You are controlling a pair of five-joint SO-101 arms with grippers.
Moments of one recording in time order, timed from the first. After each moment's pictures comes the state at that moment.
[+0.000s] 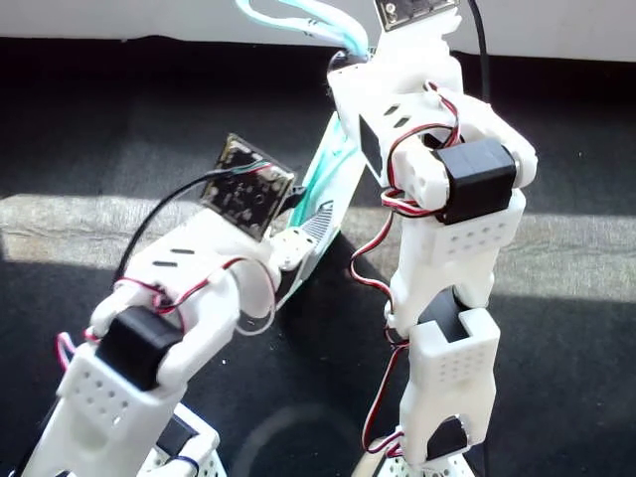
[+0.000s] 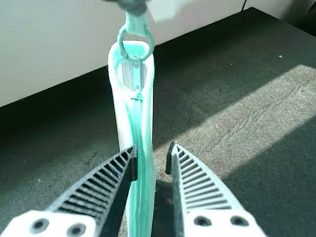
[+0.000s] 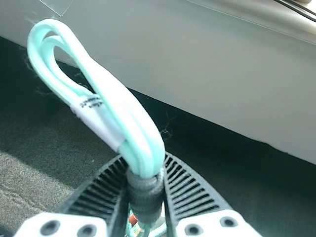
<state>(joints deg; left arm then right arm) 28.3 -54.2 29.1 59.2 -0.5 -23.3 23.5 -95.1 100.4 8.3</state>
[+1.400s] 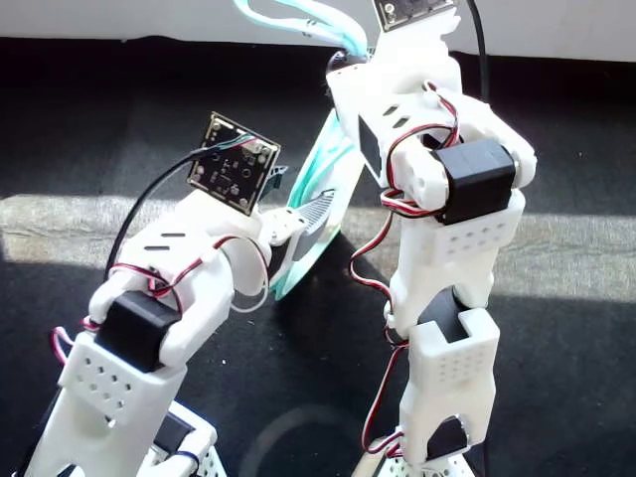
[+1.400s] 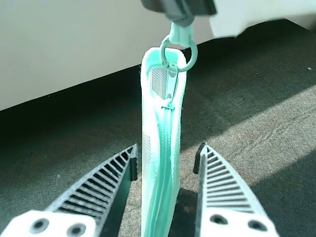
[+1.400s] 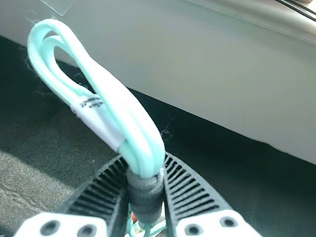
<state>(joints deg) 23.2 -52.2 29.1 55.8 -0.5 -23.5 23.5 -95.1 100.4 8.3</state>
